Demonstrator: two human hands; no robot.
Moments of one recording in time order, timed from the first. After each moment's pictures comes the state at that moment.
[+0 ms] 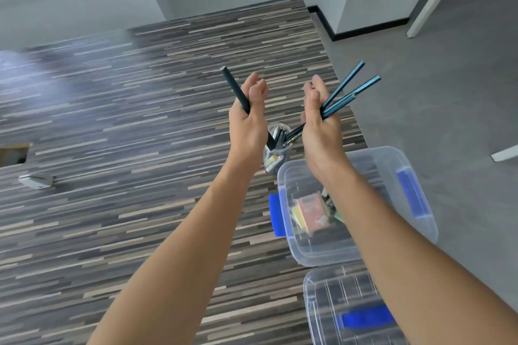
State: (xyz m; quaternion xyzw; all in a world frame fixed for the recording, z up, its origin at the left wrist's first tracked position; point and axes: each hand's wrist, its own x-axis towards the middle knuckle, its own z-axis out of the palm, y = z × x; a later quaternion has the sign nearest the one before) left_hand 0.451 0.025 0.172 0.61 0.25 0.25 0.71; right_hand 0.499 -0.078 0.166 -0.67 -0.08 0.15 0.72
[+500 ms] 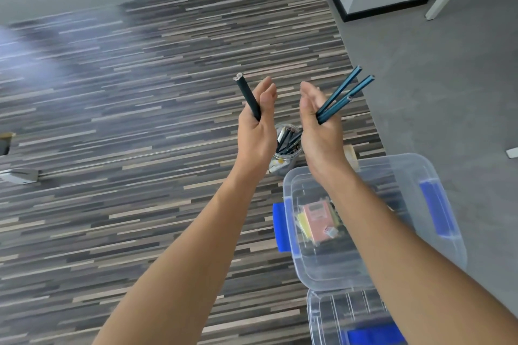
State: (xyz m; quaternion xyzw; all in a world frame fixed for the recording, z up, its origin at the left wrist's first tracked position) left_hand 0.471 0.035 0.122 0.66 0.23 0.22 0.68; right_hand 0.523 -0.059 0.123 -0.71 -0.11 0.18 0.68
